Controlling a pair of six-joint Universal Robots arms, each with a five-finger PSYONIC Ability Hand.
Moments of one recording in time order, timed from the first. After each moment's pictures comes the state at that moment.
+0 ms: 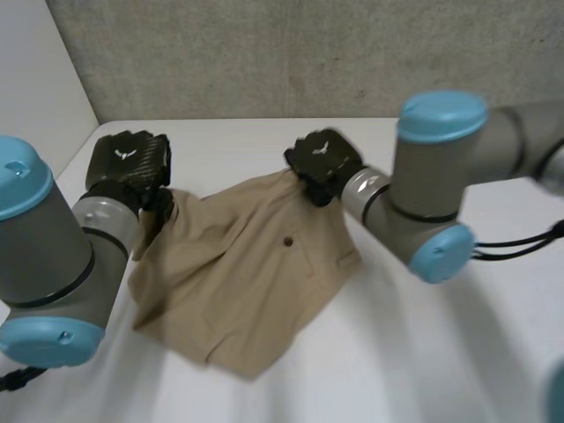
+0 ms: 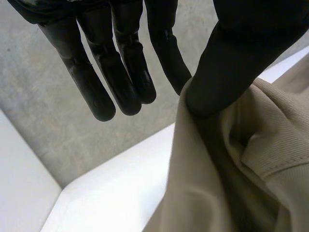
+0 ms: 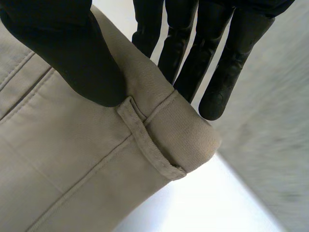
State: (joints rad) left arm 4.25 -1.81 -1.61 3.38 -1.76 3.34; right arm 2.16 -0.79 0.84 0.12 1.35 2.70; left_hand 1.03 1.03 1.03 1.04 0.85; right_hand 0.99 1.18 1.14 1.19 0.97
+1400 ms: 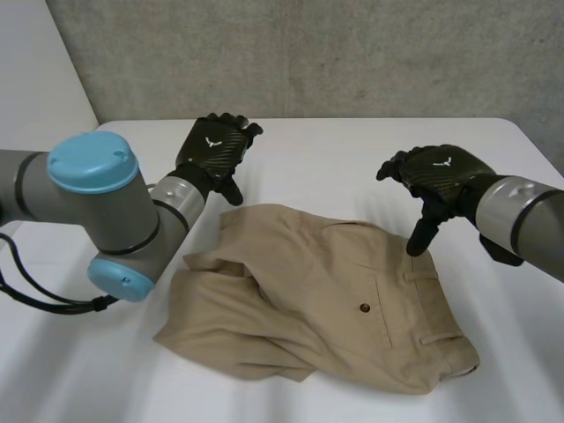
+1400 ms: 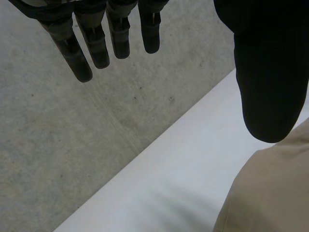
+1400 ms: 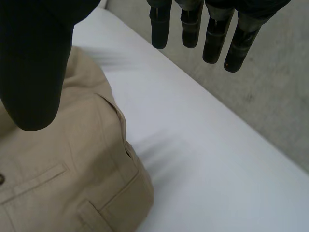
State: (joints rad) left arm 4.24 -2.19 -1.26 3.46 -1.42 3.45; right arm 1.86 -1.29 1.37 0.31 1.27 2.73; left_hand 0.27 0.28 0.27 0.27 0.11; right_hand 0.20 0.22 0.21 0.23 0.07
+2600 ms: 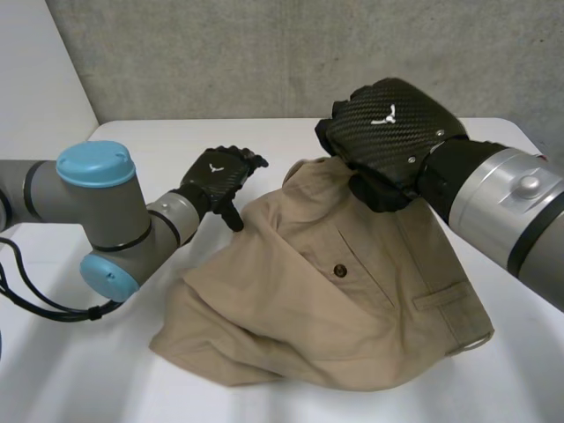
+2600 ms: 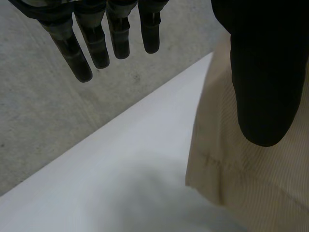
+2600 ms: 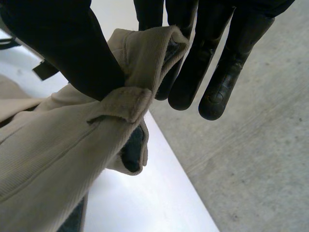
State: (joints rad) left arm 4.30 -2.30 -1.20 3.35 -1.24 3.39; right arm 2.10 -1.53 1.36 0.27 1.25 2.60; left_hand 0.27 0.28 0.27 0.28 0.11; right_hand 0.95 1.18 1.18 1.19 0.98
